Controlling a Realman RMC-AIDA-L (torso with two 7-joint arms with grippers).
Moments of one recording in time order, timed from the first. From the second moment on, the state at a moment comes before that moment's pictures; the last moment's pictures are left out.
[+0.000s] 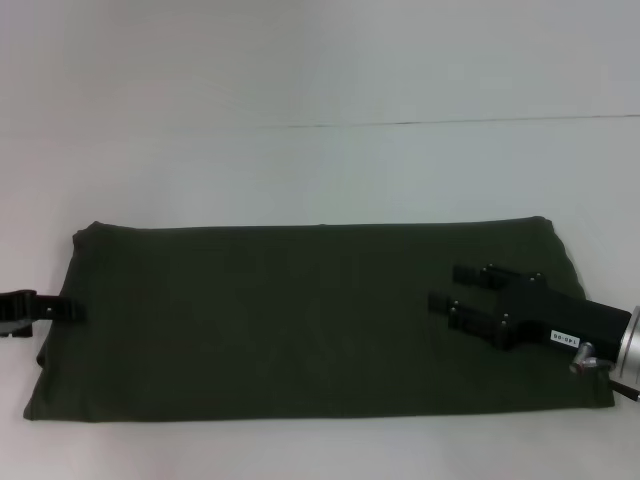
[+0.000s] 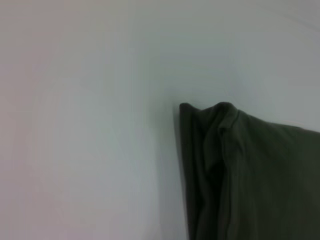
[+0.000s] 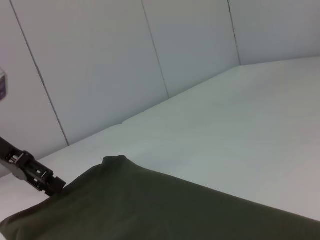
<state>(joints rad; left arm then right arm) -0.56 -2.08 0.51 0.98 2.69 1.40 -2.46 0.53 2.09 -0.30 -0.32 -2.14 -1.38 1.07</state>
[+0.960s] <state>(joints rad) -0.58 -2.08 0.52 0.95 2.69 1.41 -2.46 0.54 2.09 -0.30 -0.32 -2.14 -1.38 1.07</state>
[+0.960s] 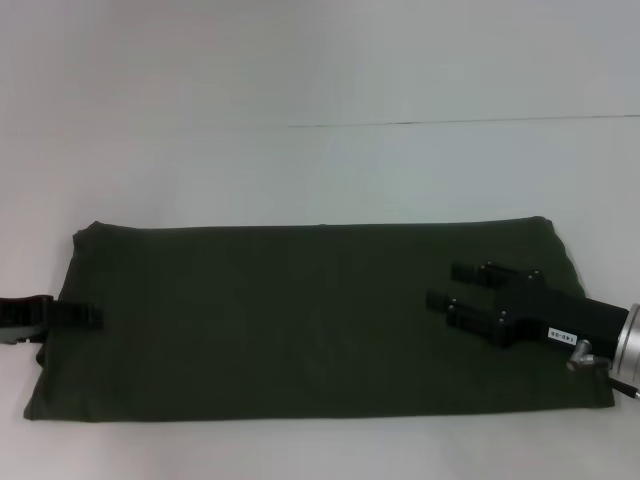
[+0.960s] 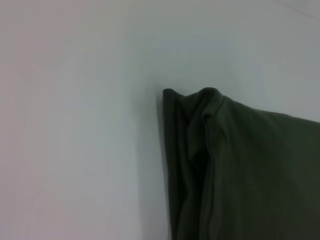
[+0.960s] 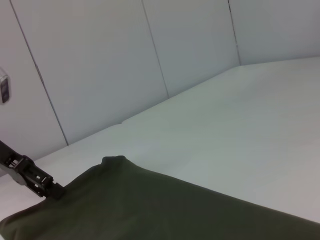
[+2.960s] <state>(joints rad) -0.64 -2.08 0.55 0.90 2.65 1.44 -2.46 0.54 2.09 -0.30 -0.32 -2.13 -1.37 1.07</state>
